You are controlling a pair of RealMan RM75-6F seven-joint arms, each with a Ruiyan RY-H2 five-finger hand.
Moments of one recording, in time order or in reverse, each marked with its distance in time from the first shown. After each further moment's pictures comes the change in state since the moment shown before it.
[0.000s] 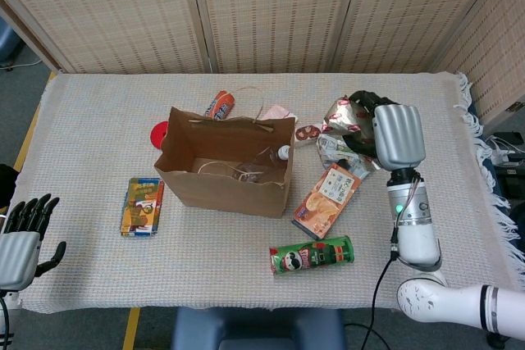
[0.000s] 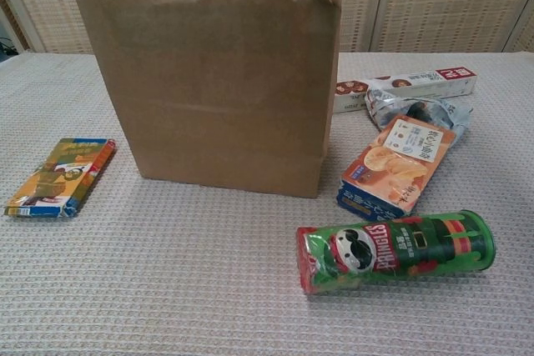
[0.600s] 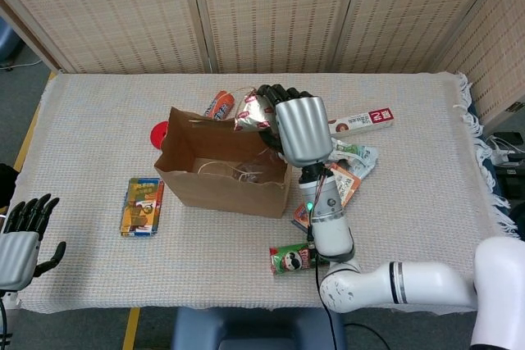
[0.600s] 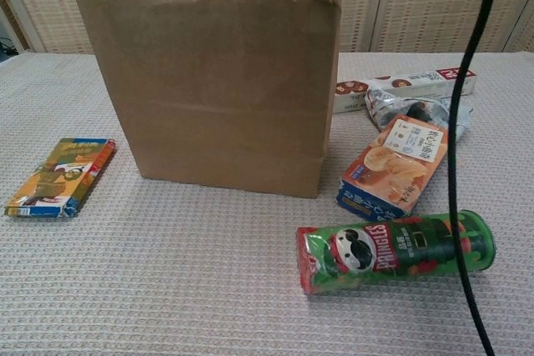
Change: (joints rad) left arm -0.001 0.007 0.002 0.006 0.005 -0.005 -0.032; right arm 0.323 -0.354 0.070 0.191 0.023 0.046 -0.289
